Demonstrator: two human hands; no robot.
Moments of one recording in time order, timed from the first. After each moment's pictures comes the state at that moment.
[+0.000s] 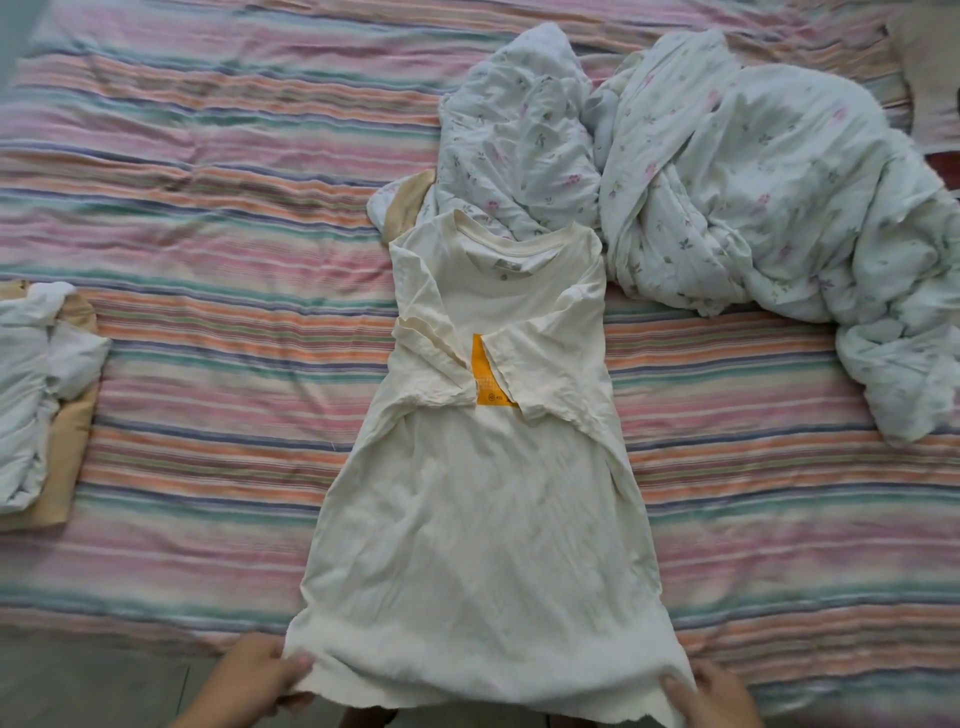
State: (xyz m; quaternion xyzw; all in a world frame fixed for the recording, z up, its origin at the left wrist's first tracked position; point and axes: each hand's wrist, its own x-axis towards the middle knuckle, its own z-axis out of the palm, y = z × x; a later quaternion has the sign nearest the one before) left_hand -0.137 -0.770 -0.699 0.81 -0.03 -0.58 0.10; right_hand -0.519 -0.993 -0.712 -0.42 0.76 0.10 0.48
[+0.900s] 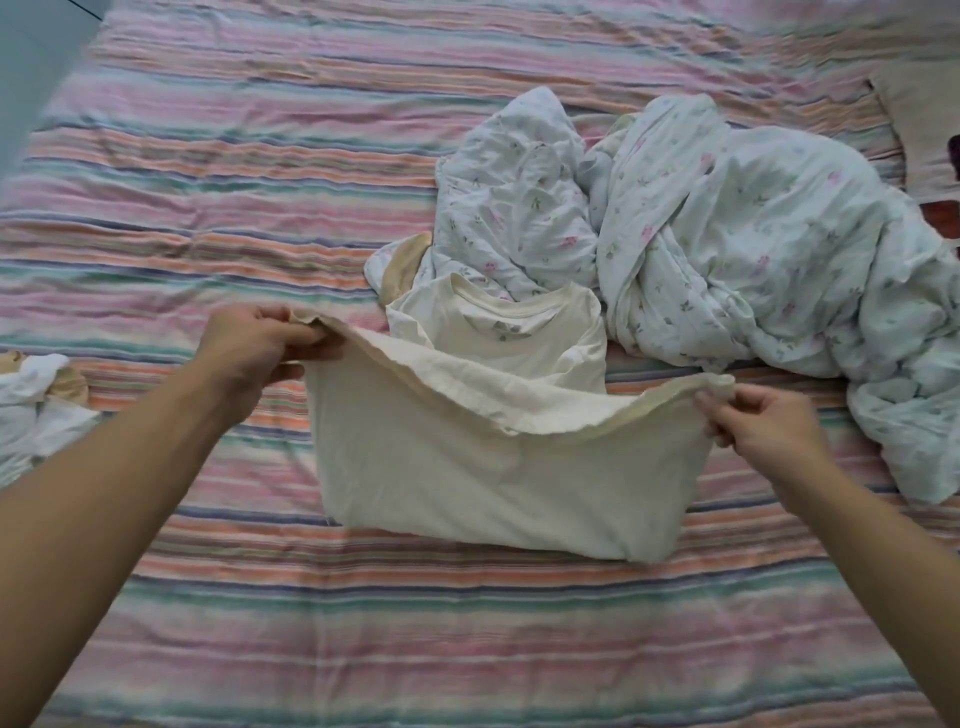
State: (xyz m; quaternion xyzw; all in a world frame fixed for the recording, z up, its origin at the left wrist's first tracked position) left_hand 0.033 -1.053 -0.609 0.79 -0.11 -0.41 0.44; right_hand -0.367 -1.258 -0.650 -0.58 0.63 -0.14 0.49
